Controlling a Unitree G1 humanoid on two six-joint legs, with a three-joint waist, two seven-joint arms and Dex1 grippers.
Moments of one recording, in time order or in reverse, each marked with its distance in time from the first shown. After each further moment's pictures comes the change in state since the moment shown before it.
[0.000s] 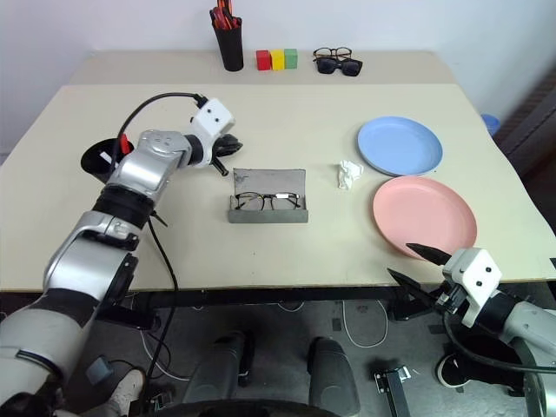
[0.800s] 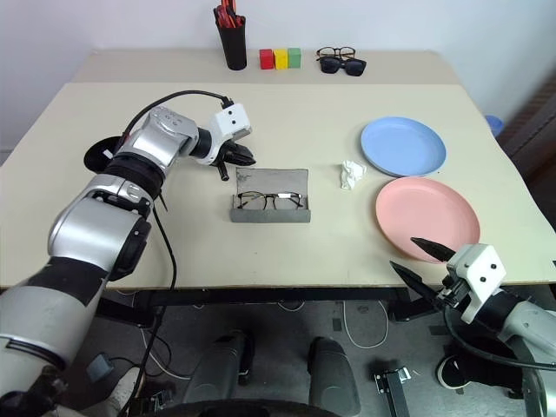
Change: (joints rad) left arm -0.182 -0.039 0.015 0.290 0.149 -0.164 -0.329; right arm 0.018 0.002 0.002 -0.013 0.034 0.011 -0.043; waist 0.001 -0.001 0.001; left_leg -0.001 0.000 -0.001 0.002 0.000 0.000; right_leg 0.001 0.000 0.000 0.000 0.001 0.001
